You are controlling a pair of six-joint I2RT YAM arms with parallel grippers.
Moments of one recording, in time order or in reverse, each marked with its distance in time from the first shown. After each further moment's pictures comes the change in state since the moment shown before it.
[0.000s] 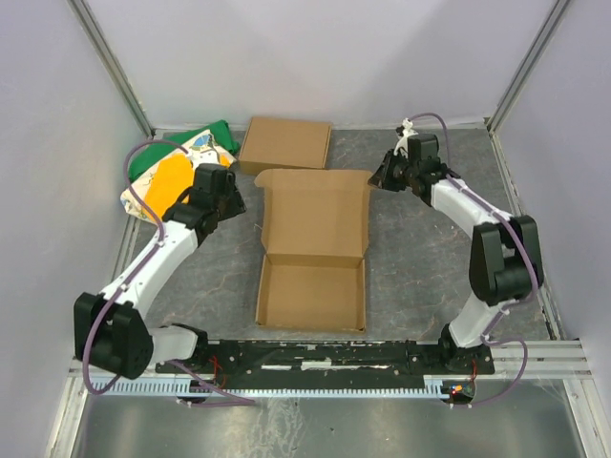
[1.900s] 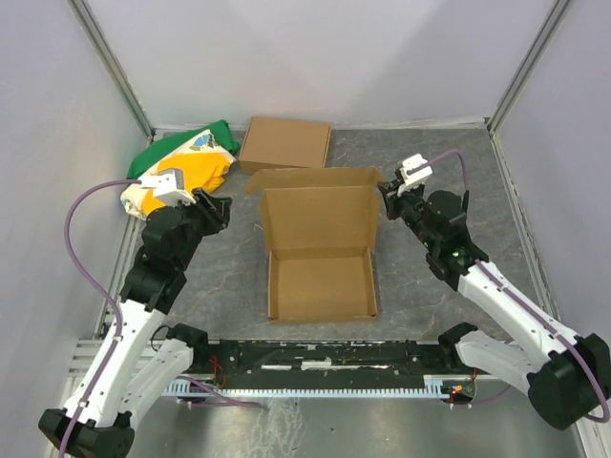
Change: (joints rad) left arm -0.017 -0.611 -0.230 0.157 0.116 -0.007; right arm 0.267 -0.785 -0.531 0.344 0.333 -0.477
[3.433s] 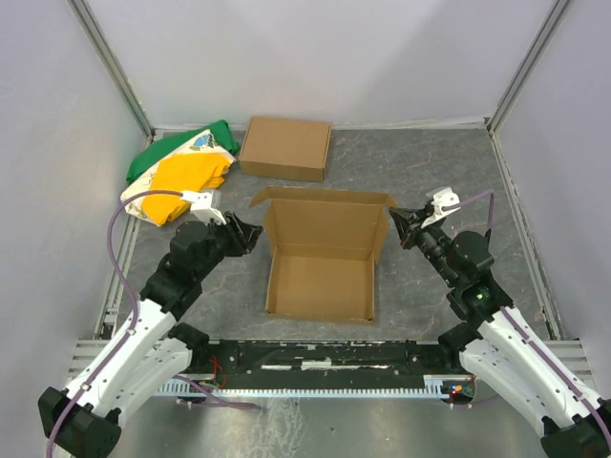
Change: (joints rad) left arm -0.128 0.018 -0.192 0.097 0.151 -0.038; right arm 0.020 -0.349 -0.194 -0.055 -0.035 0.119
